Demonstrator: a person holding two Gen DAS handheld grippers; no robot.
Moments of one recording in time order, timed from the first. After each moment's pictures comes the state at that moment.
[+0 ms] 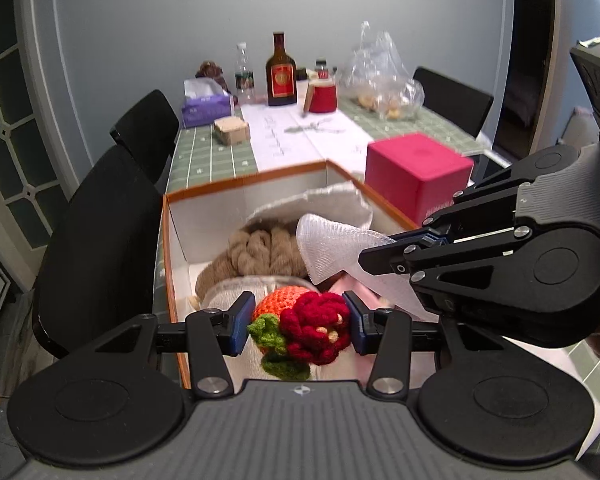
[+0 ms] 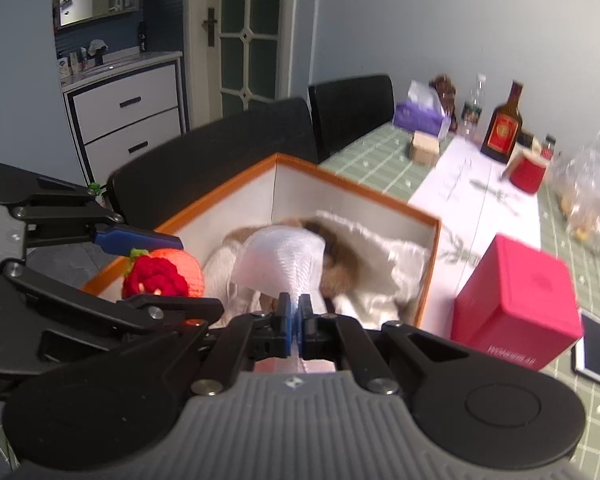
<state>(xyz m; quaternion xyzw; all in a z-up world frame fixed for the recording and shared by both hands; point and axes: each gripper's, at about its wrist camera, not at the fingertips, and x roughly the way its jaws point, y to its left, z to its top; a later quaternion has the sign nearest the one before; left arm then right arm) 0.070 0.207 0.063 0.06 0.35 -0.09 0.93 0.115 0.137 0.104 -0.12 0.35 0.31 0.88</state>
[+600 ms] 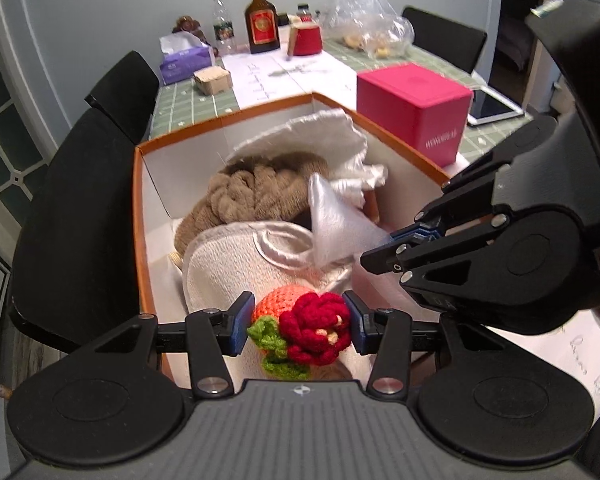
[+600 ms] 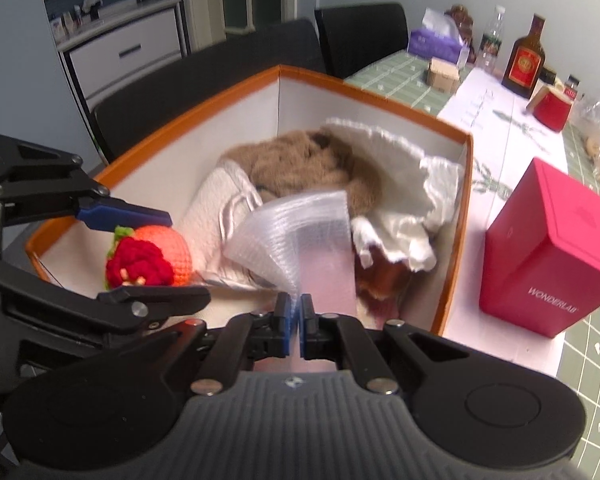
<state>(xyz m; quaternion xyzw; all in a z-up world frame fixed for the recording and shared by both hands) 0.081 0.199 0.031 0.11 0.42 -0.10 0.89 0.134 0.145 0.054 -0.14 0.45 0.31 0.83</state>
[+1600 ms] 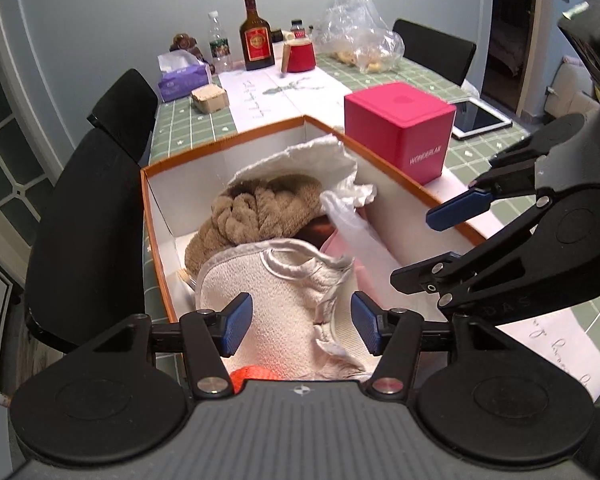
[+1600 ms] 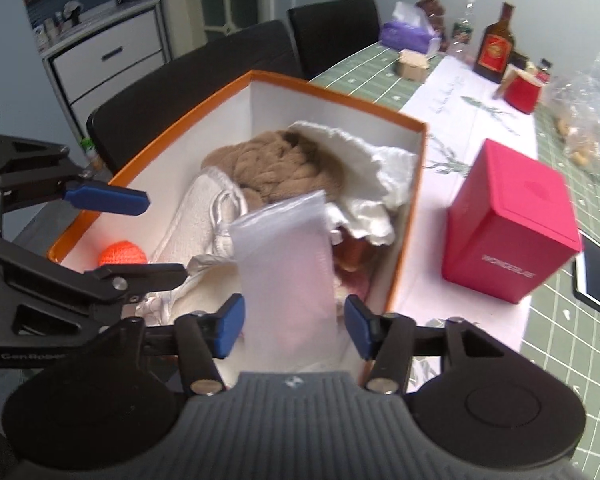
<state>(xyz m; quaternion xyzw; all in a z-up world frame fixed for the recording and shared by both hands) 0.066 0.199 0.056 0.11 0.40 -0.10 0.91 0.115 0.114 0.089 -0.12 0.45 0.28 0.84</state>
